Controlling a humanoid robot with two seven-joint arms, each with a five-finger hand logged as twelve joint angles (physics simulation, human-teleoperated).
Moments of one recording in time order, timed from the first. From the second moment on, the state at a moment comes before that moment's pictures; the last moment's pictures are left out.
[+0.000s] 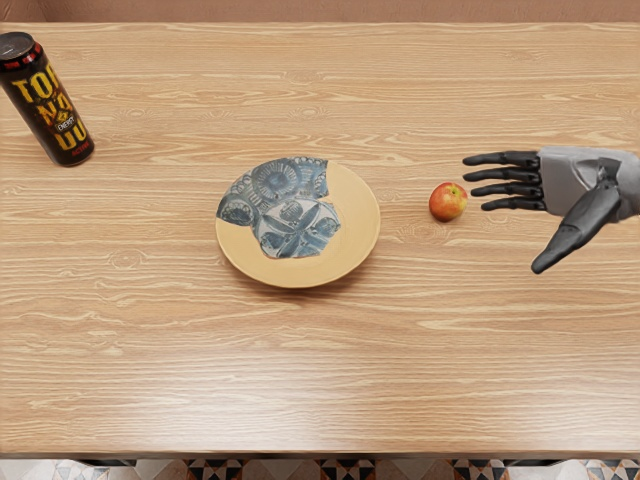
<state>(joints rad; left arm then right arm) -0.03 0.00 0.35 -0.18 -0.06 -0.02 0.05 0.90 -1.13 0.49 1.50 -0.15 0.61 -0.24</state>
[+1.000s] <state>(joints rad) -0.03 0.00 0.35 -0.18 -0.06 -0.02 0.05 0.93 -0.69 0.40 1.59 -1.16 -0.20 -0.61</state>
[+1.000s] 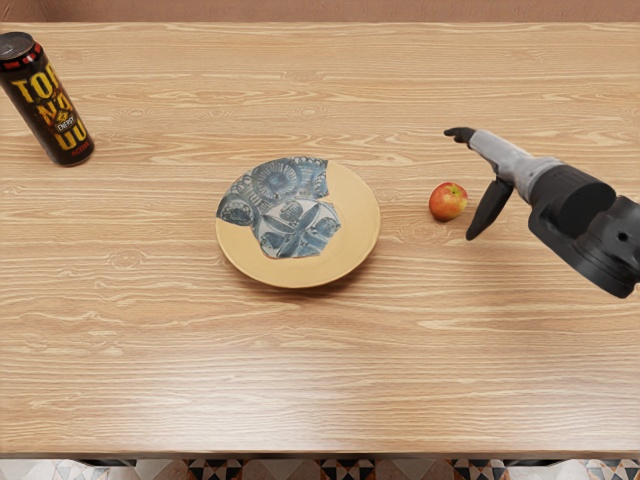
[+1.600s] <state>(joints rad) -0.03 0.00 0.35 -0.18 -0.06 -0.02 0.05 0.90 -0.50 0.39 1.32 -1.22 -0.23 -0.61</state>
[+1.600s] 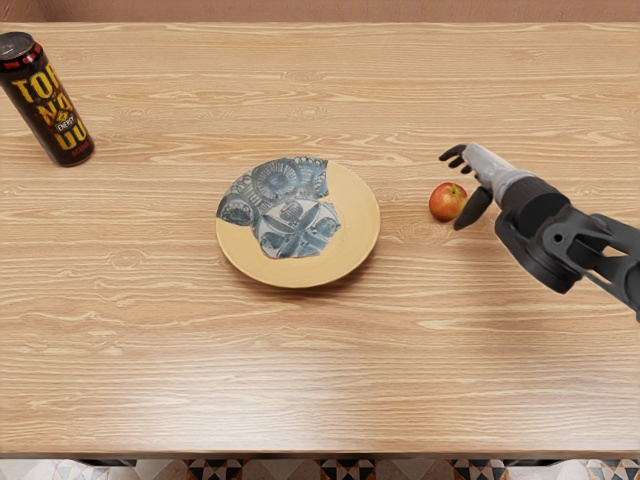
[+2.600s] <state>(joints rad) -0.03 0.00 0.35 -0.18 -0.06 -0.02 0.05 0.93 -0.38 0.37 1.18 -1.20 -0.23 -0.61</state>
